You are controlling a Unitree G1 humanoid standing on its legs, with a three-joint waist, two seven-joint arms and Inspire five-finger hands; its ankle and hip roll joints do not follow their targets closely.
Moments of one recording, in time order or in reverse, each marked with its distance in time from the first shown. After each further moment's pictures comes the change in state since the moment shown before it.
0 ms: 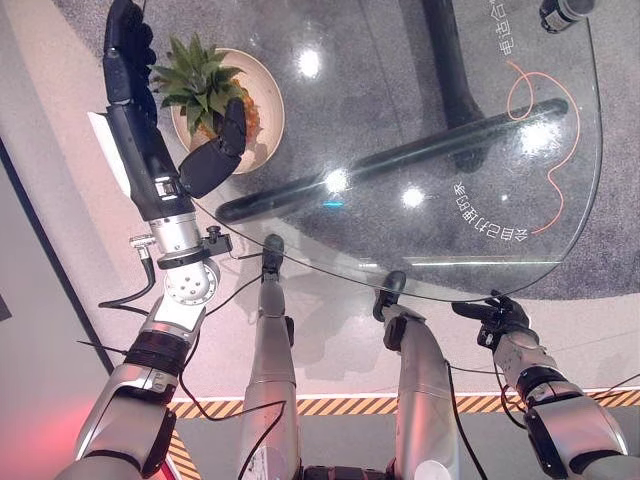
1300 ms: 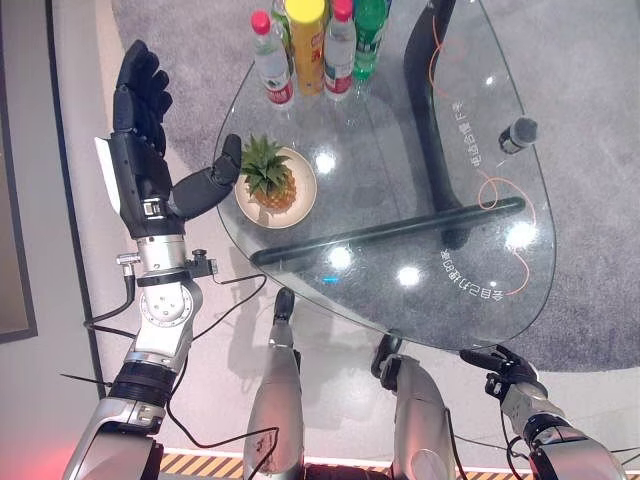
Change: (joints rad) left arm 0.213 0.013 0.103 -0.200 -0.269 0.165 -0.290; right arm 0.247 0.028 -0.136 0.008 -0.012 0.002 0.052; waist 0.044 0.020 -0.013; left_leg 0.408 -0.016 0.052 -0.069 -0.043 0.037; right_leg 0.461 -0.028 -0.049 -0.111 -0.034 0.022
